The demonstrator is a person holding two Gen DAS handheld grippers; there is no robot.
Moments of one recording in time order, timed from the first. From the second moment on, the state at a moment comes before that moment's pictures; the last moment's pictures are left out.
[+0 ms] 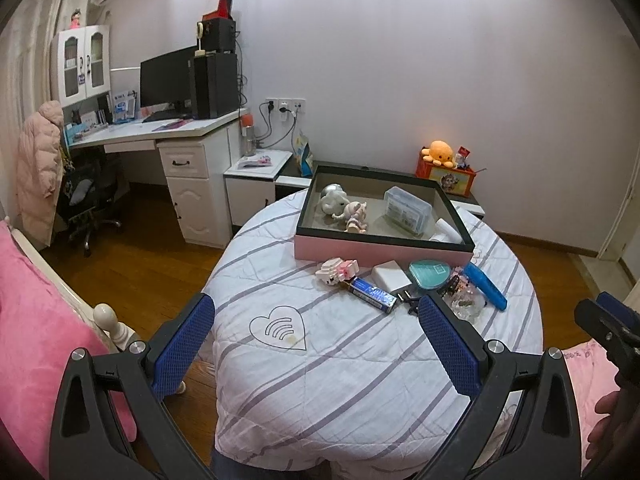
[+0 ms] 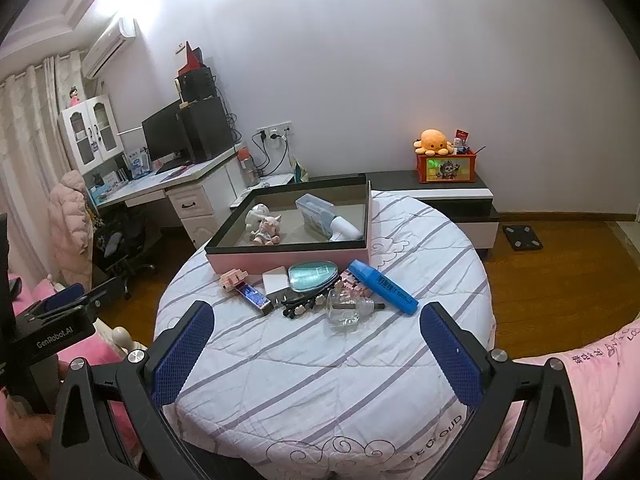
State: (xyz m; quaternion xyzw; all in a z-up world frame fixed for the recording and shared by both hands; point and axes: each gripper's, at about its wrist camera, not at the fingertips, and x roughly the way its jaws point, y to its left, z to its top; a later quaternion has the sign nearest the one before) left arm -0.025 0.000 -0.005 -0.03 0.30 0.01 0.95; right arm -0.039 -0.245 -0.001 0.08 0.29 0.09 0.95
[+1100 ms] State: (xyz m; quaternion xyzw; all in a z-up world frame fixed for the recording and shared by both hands) left arm 0.085 -0.008 -0.081 -0.01 0.37 0.01 0.93; right arm 0.043 -0.275 -0.064 0.05 0.38 0.03 0.92
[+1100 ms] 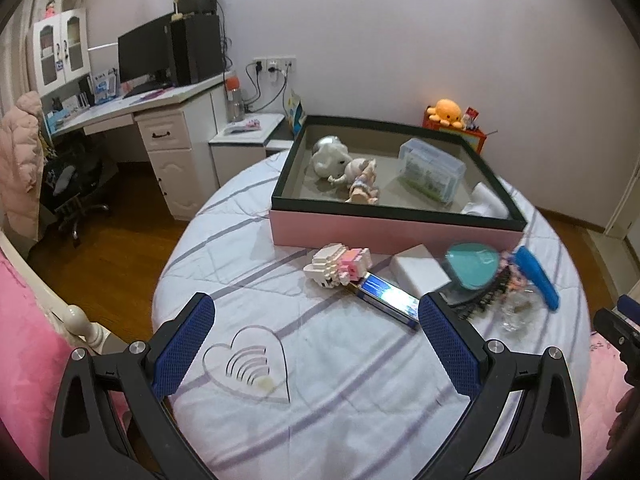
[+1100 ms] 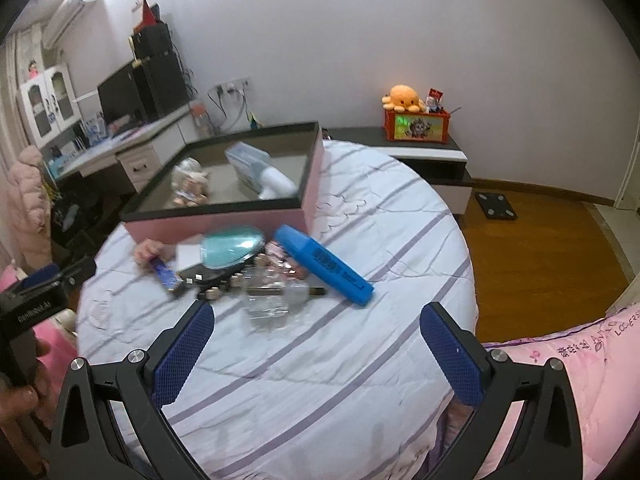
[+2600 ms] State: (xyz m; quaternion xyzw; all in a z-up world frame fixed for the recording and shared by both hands) left arm 0.169 -0.008 -0.139 -0.07 0.43 -0.08 0.90; right arm 0.141 -0.285 -0.123 -0.01 0.44 0.10 0.89
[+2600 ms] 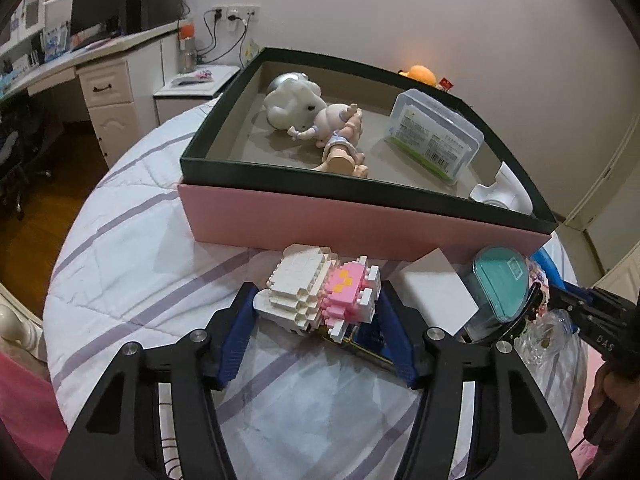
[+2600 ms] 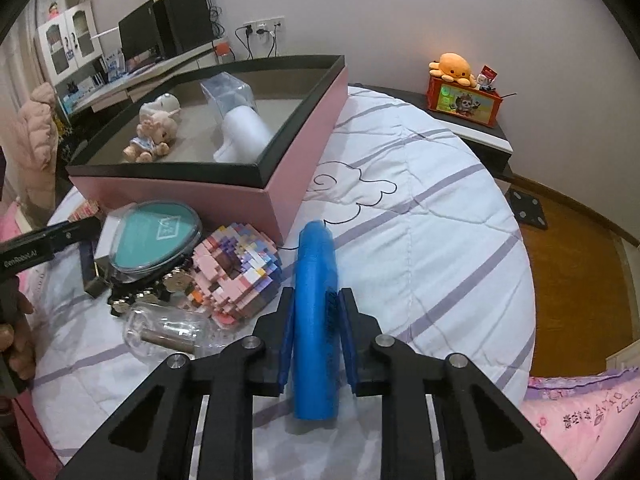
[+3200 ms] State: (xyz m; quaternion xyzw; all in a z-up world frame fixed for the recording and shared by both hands) left arm 0.136 0.001 -0.084 -0.07 0.38 -0.09 0.92; right arm 0.112 -0.279 -0.063 0.03 0.38 0.13 0.91
